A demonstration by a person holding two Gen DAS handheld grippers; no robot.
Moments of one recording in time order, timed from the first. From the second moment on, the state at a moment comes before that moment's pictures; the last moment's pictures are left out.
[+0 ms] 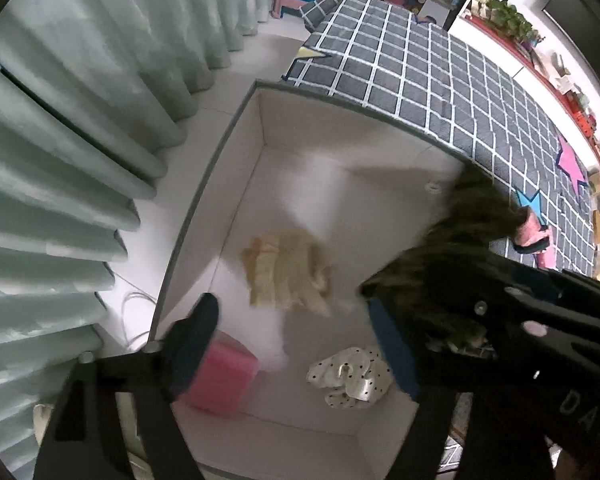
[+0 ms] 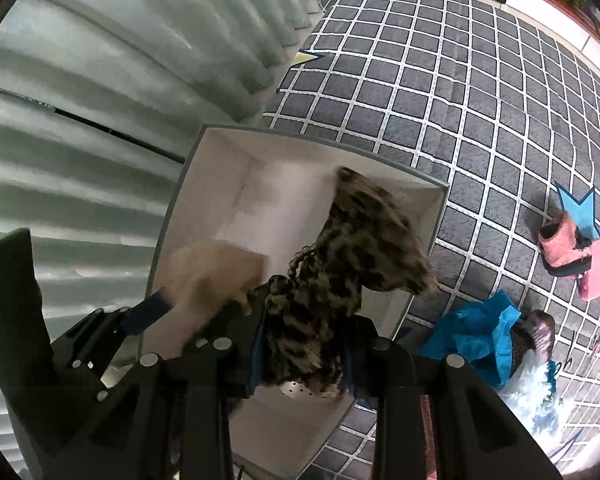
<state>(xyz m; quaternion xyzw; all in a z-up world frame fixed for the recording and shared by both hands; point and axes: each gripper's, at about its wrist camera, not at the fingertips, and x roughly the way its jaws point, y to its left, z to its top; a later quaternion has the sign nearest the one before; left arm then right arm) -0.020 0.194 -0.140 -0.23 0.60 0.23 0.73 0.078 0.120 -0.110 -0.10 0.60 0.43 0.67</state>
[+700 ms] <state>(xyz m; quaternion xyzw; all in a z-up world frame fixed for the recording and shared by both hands) 0.005 0.152 -0.101 -0.28 0.58 0.12 0.75 0.133 0.011 -0.066 -0.04 0.60 0.38 0.71</state>
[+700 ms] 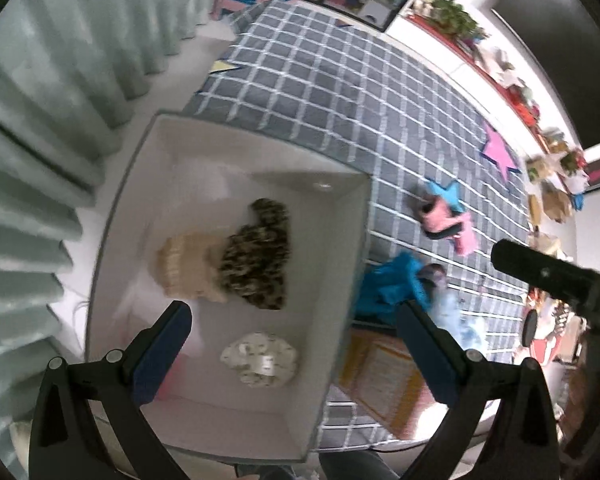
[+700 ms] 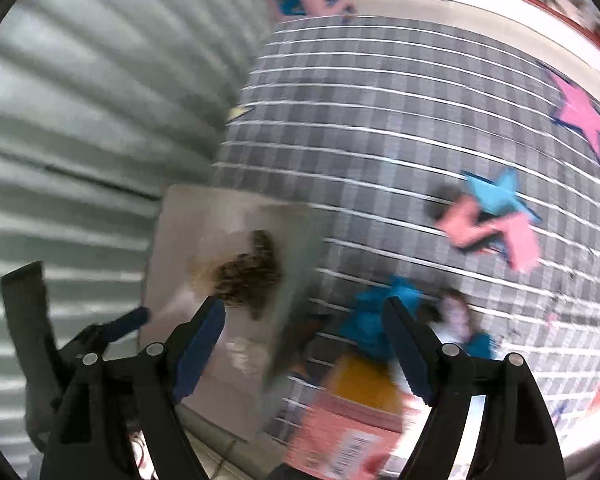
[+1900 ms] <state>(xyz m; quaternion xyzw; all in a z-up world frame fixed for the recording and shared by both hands) 0.115 0.040 -0.116 -0.18 0.67 0.08 0.72 0.178 -0.084 -0.247 0.02 0.73 0.40 0.55</state>
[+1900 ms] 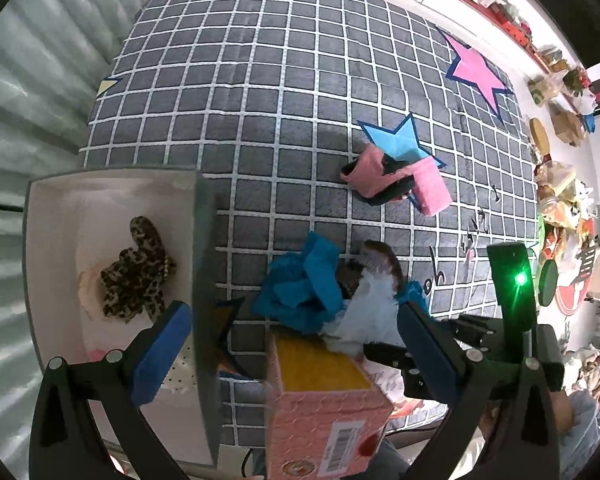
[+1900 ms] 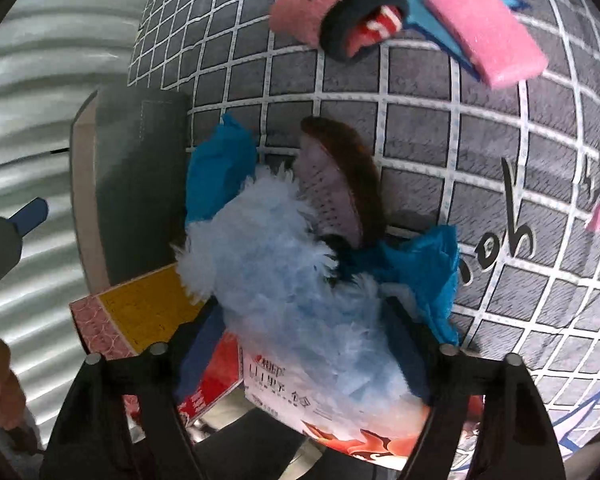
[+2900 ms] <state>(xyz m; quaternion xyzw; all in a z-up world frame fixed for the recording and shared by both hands) 0.262 -0.054 -0.243 0.02 0.73 0.10 0.68 0.258 -0.283 -0.231 0.08 0.68 0.23 0.70</state>
